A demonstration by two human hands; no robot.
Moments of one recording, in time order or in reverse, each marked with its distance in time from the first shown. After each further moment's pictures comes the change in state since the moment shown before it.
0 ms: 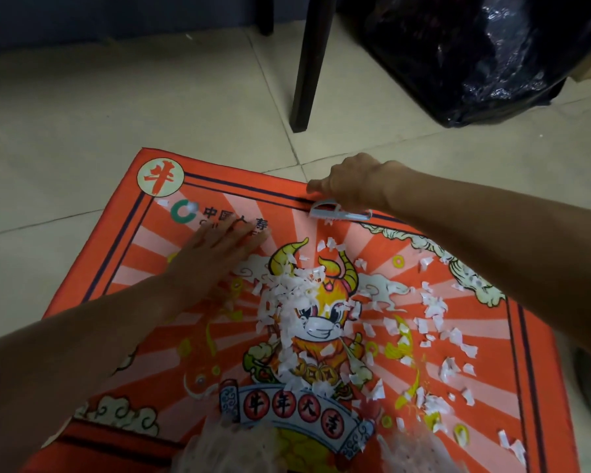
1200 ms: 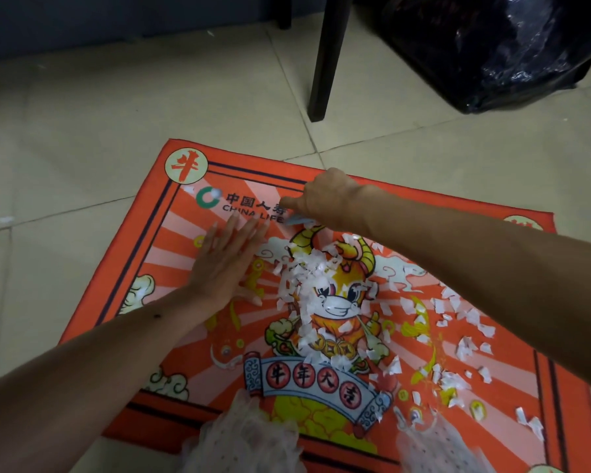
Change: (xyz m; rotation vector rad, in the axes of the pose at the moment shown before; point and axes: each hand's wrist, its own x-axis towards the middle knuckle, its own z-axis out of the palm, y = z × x) left_hand -0.028 0.032 0.004 -0.140 -0.075 -0.277; right_hand -0.013 -0.070 -0.026 -0.071 0.157 -0.098
